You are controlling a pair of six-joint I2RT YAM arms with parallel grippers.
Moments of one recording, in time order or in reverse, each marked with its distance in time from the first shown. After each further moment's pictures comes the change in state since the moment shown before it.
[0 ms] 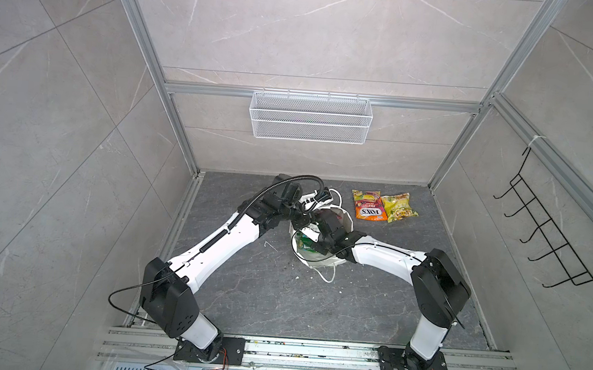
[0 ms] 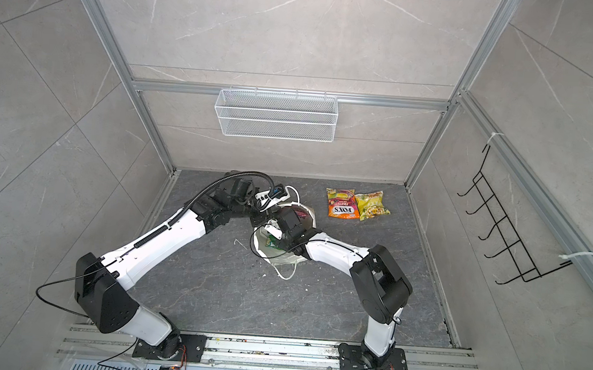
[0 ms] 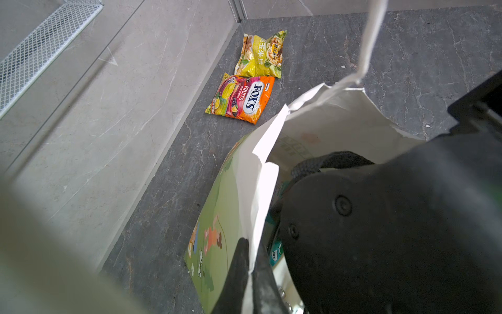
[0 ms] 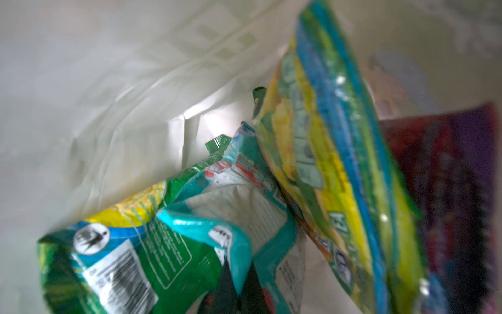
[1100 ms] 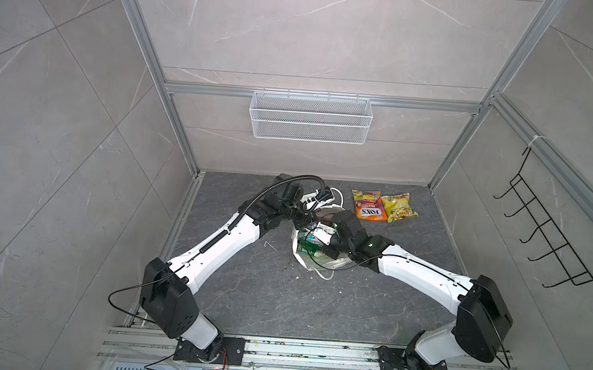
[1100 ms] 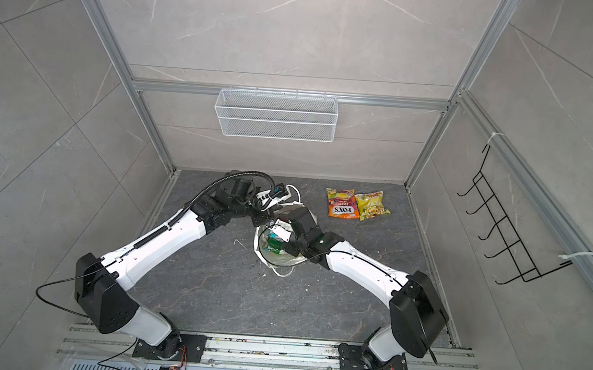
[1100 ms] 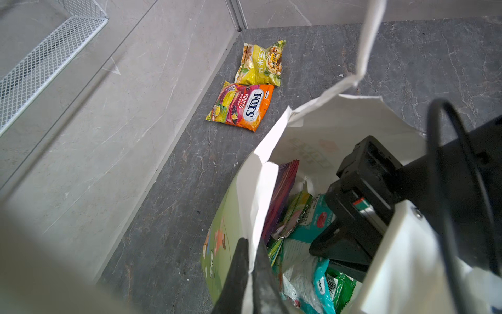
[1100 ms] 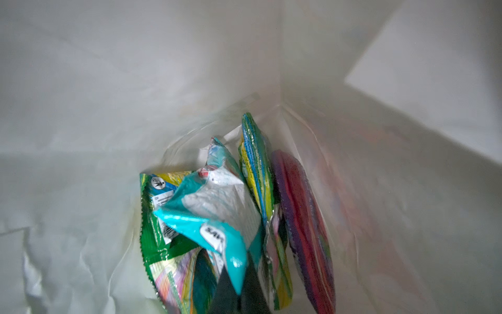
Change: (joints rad) left arm -0.005 0.000 0.002 0.021 0.001 -0.008; right arm 0.008 -0.290 -0.101 -0.100 -0.148 0.038
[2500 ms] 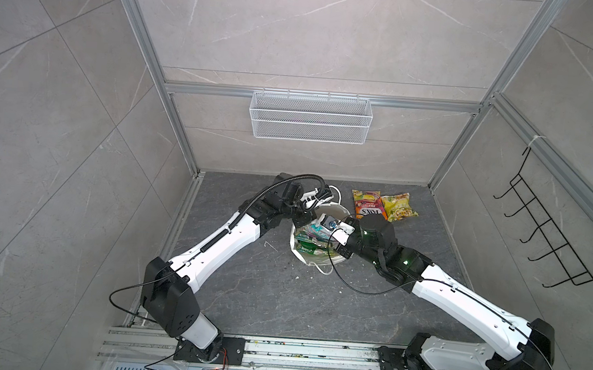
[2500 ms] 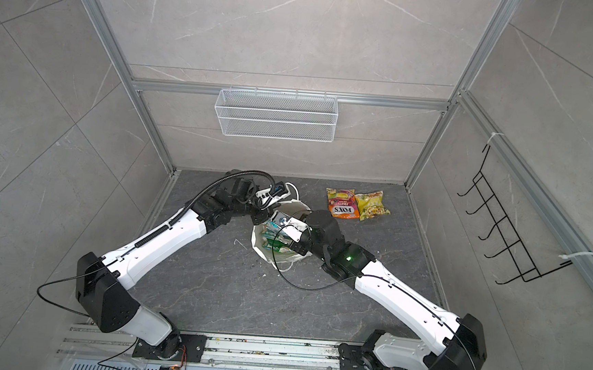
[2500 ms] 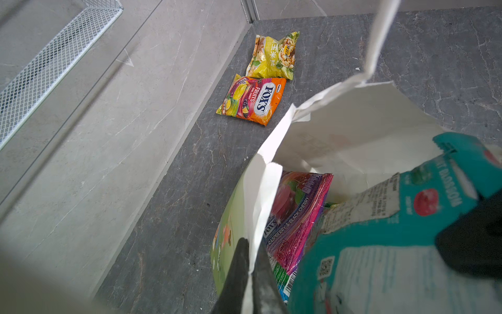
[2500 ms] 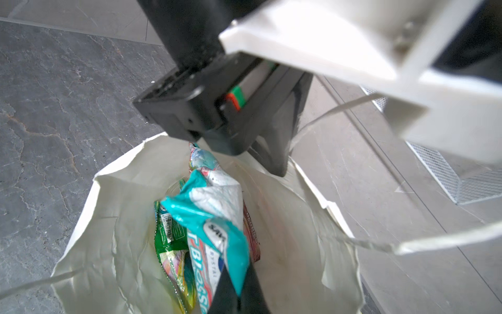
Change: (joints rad) left arm 0.000 0.007 0.007 0.001 -0.050 -0.005; right arm 0.039 -0.314 -0.039 0.032 0.047 -0.018
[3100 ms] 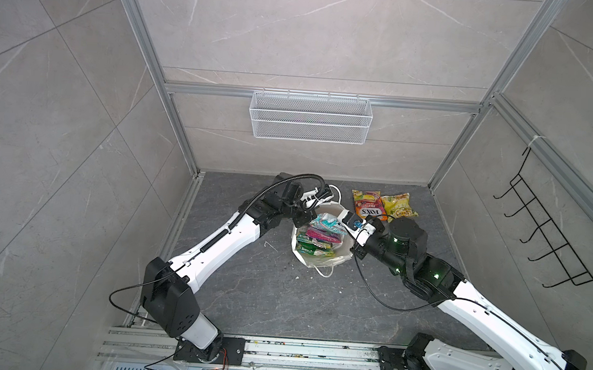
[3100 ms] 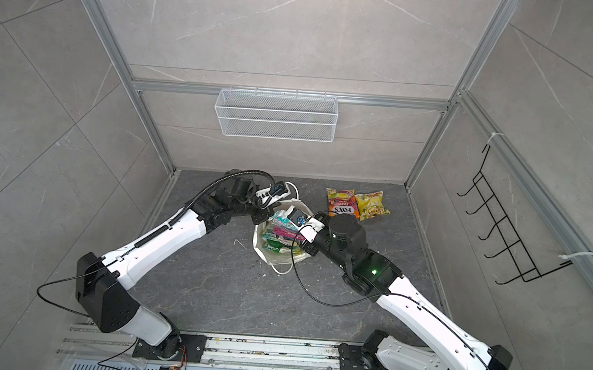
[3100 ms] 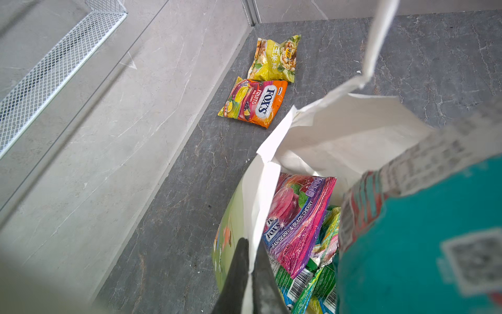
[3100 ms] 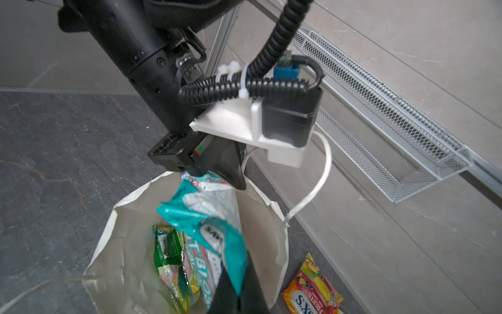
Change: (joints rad) left arm 0.000 0.000 0.000 0.011 0.000 -0.003; right arm -0.006 -0.188 0.010 -0.042 -0.030 0.068
